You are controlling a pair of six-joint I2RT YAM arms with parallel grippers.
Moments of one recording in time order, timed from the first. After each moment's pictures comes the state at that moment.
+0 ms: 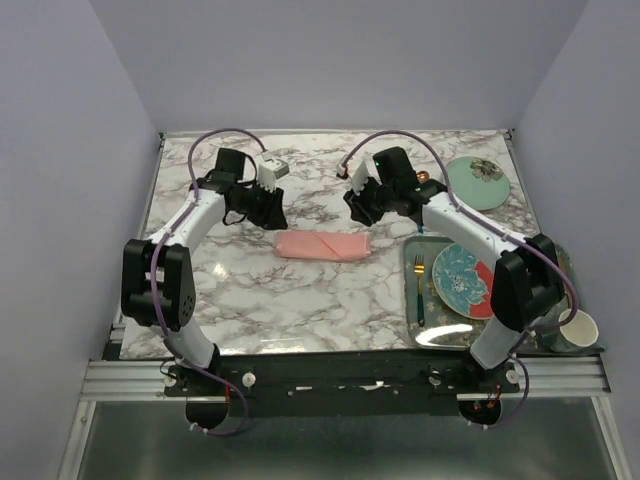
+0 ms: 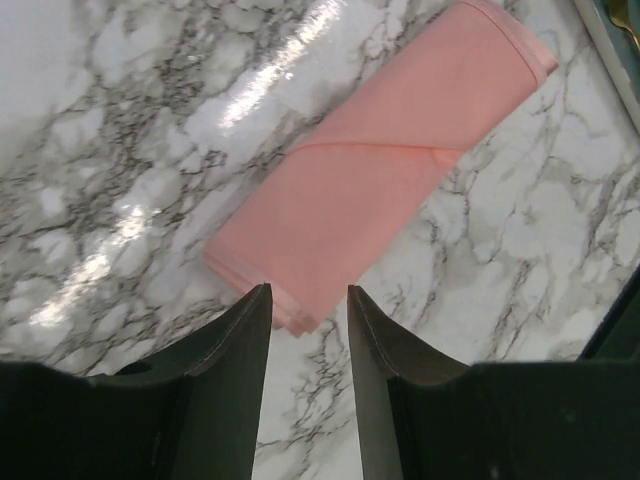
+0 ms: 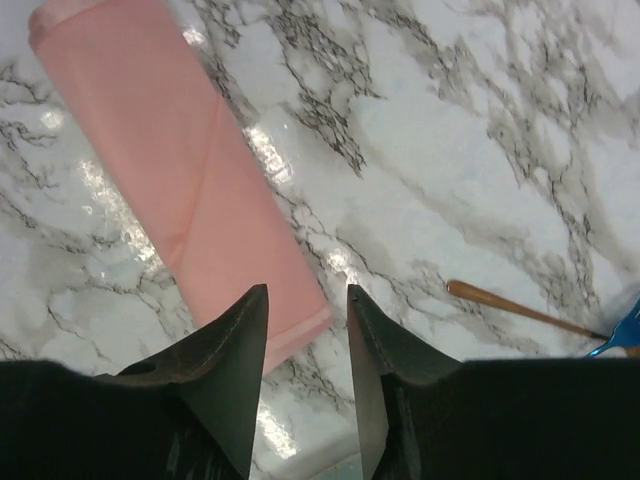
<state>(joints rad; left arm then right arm) -0.13 1.64 1.25 -0.57 0.67 0.29 0.58 1.69 1.34 -0.39 -0.27 -0.43</state>
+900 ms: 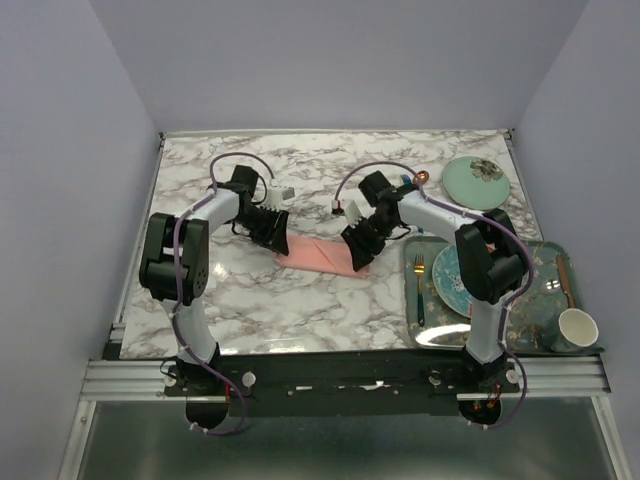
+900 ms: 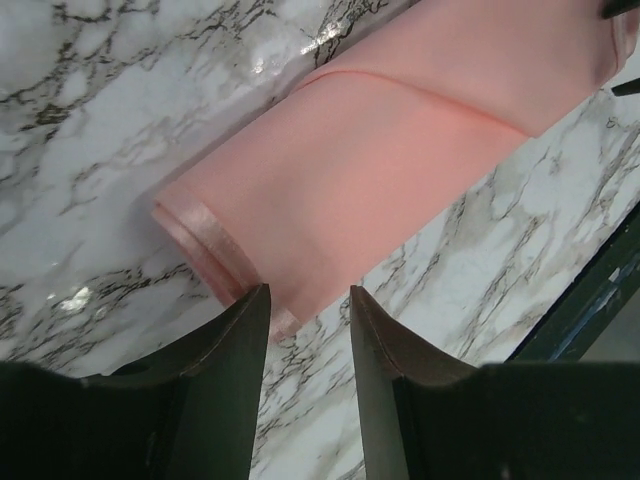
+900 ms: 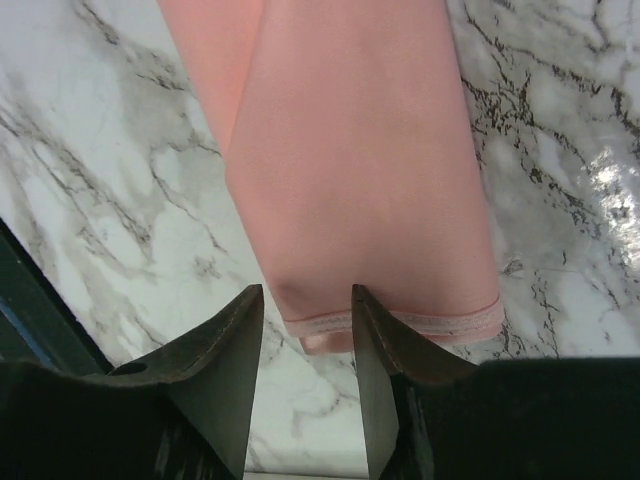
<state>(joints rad) -0.20 1.89 1.26 -0.70 0.66 0.22 0.54 1.95 1.37 -0.75 -0.52 -0.38</state>
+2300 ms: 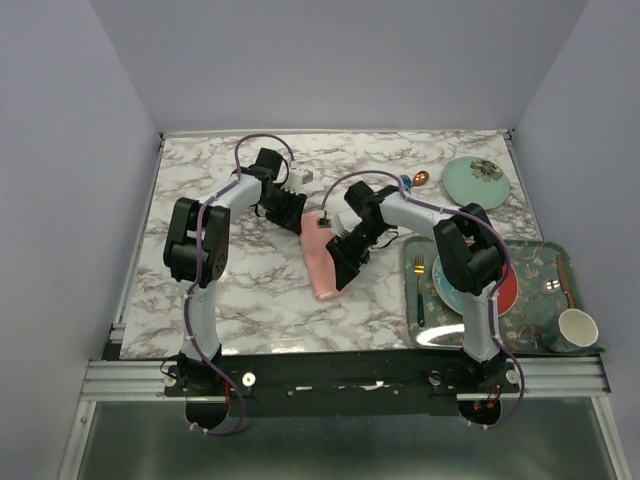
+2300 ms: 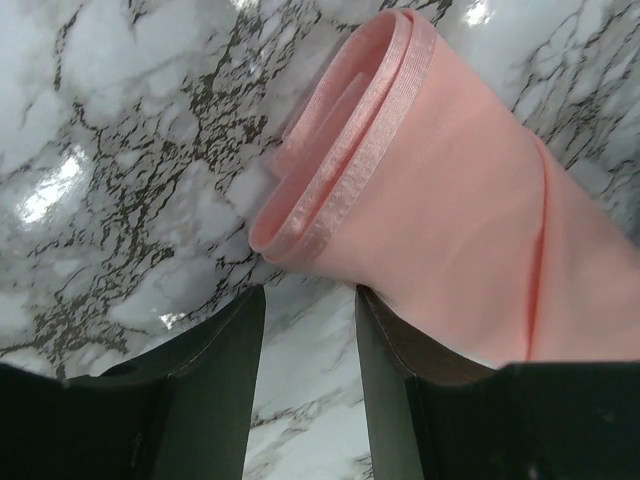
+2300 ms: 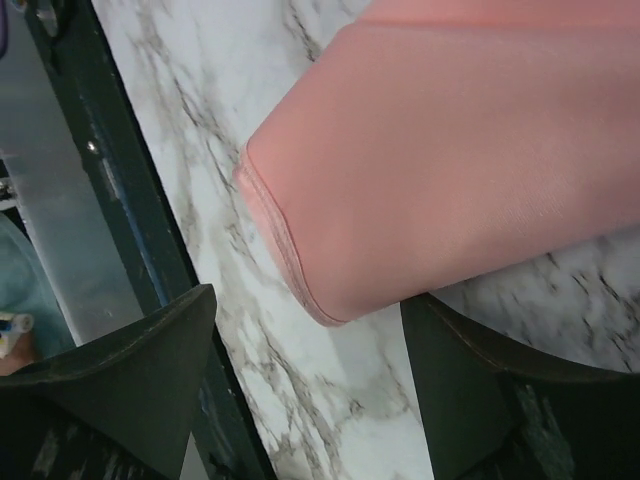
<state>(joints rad) -0.28 2.07 1.52 -0.65 0.45 0.22 0.57 2.09 1.49 -0.93 -0.81 -0.43</state>
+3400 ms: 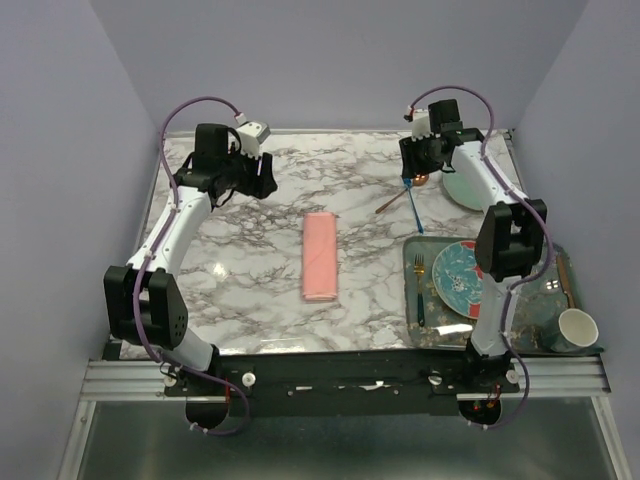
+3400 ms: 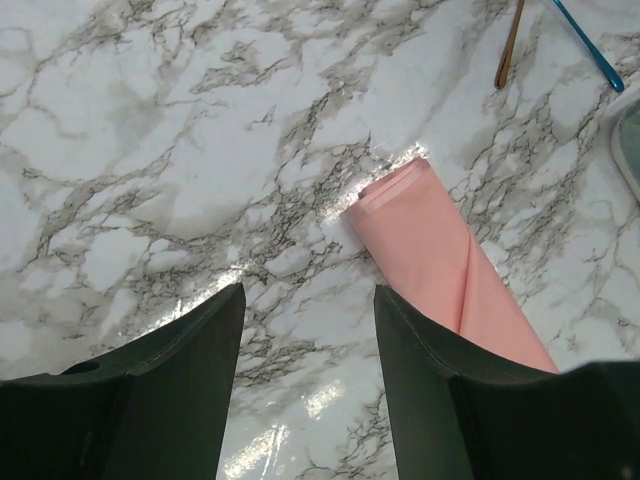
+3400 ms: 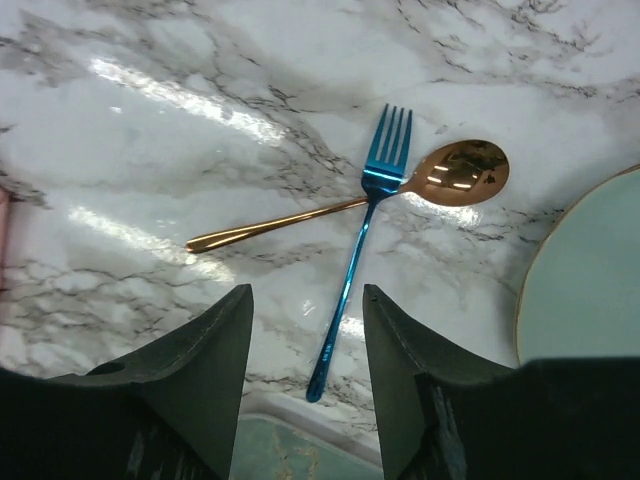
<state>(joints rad) -0.14 1.54 1.38 -0.47 0.46 0.13 0.17 2.03 1.87 -0.72 -0.23 -0.19</state>
